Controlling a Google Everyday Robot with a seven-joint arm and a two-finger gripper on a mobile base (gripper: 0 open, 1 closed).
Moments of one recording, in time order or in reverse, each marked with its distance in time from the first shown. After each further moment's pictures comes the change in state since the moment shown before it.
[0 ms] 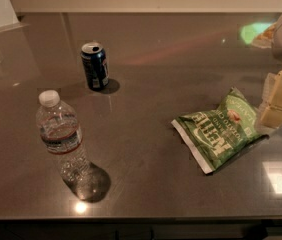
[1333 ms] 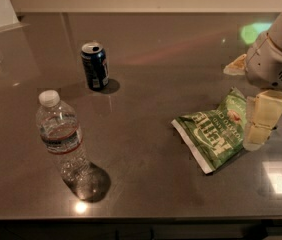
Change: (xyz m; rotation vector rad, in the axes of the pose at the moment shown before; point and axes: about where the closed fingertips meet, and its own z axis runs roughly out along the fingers) arm -0.005 0.015 0.062 -0.178 -0.038 -0.139
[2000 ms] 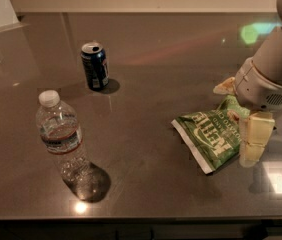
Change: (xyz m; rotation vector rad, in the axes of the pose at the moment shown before) arm 0.011 0.012 0.045 -0.065 0.006 -0.082
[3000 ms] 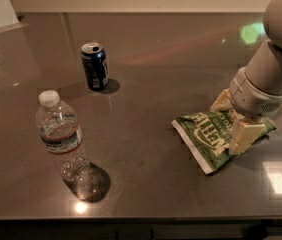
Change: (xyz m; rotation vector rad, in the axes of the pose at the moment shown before) arm 0.012 -0.011 0.023 0.033 0.052 -0.130
